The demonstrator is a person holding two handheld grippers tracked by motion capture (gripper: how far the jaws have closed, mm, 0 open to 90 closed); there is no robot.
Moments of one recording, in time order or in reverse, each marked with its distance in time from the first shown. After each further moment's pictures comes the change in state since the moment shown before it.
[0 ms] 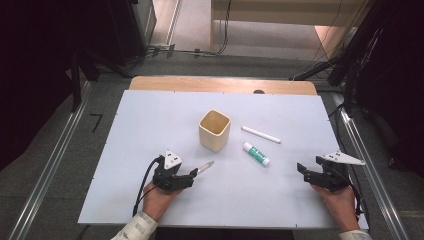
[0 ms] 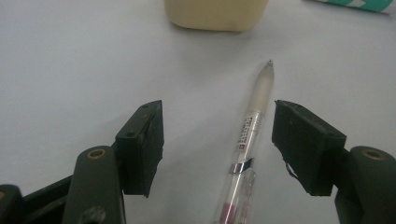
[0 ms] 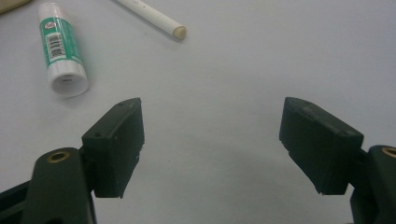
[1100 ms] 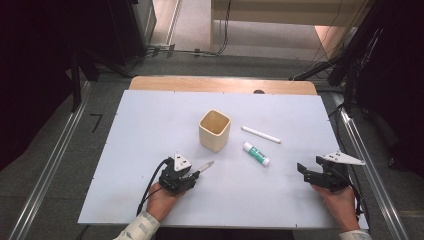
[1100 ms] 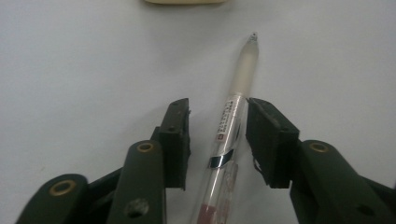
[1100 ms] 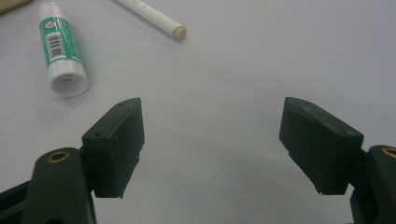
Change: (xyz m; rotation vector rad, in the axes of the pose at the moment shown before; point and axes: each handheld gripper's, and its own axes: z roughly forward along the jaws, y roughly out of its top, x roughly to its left) left arm -0.011 -0.002 0.013 0.073 -0.010 0.068; right arm 0.000 0.000 0.000 0.000 0.000 -0.002
